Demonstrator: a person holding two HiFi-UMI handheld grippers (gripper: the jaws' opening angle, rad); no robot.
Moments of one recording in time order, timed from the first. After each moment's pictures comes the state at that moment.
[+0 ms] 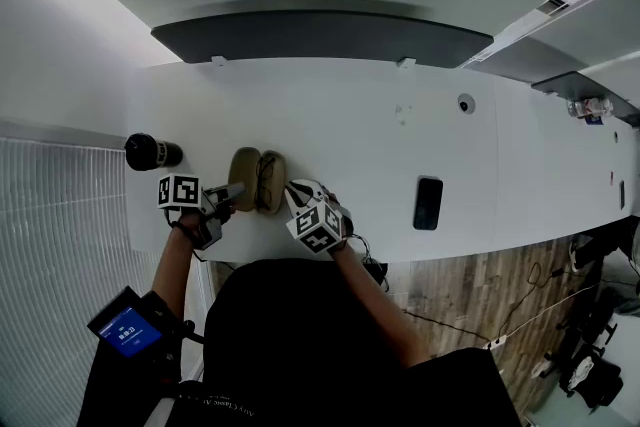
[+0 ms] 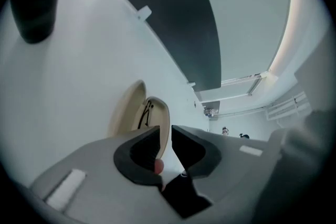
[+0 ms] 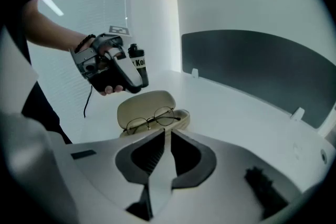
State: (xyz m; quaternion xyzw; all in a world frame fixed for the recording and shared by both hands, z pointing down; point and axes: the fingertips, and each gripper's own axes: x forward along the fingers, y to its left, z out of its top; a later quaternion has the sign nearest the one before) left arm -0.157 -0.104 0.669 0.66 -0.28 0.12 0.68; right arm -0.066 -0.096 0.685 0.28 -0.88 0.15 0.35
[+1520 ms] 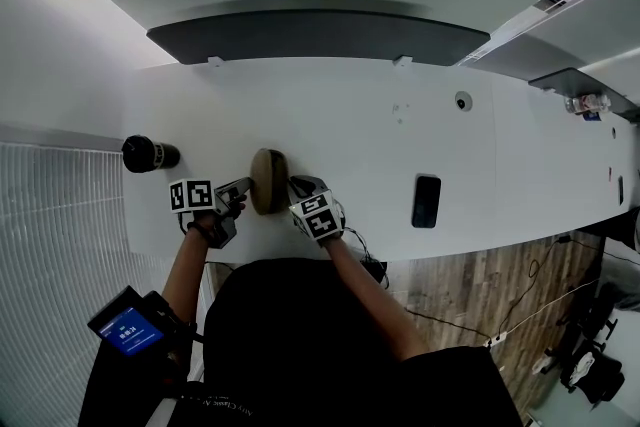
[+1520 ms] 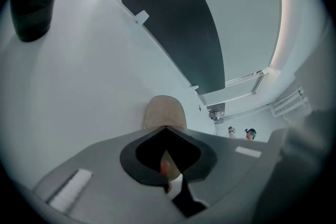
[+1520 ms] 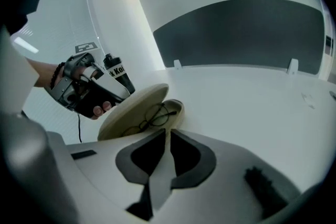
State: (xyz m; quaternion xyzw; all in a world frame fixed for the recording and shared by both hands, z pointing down) left arm -0.142 -0.116 0.693 0.68 -0.33 0.11 0.65; right arm -0.057 -0.110 0.719 0.34 -0.85 0.29 0.28
